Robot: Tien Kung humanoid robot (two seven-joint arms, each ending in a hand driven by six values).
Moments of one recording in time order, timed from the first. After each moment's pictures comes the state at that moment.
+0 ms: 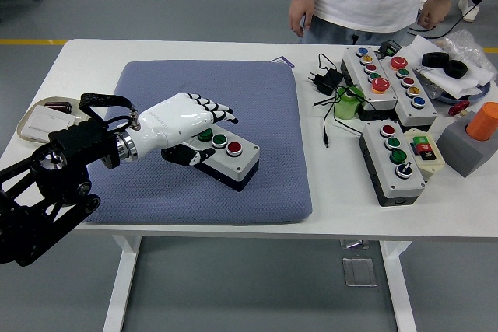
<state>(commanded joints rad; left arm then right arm) -0.61 0.44 -0.83 -1.38 2.23 0.00 -0.17 0.10 -0.15 0.69 0.18 -0.57 -0.21 -0.25</state>
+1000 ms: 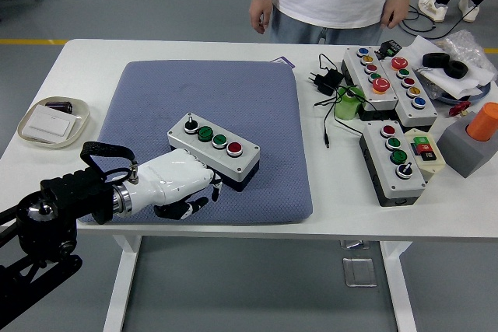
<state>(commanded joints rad) -0.45 0.49 -0.80 -1.65 2.26 -0.26 -0.02 0.09 -0.14 0.71 0.18 -0.60 -0.21 -0.25</state>
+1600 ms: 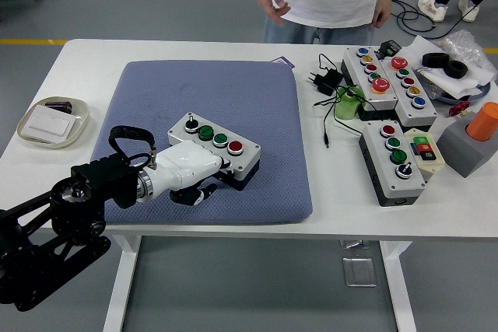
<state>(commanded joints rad) -0.54 0.39 -0.75 -1.49 2.20 -0.27 0.05 0.10 -0.14 0.70 0.18 -0.60 -0.21 -0.25</state>
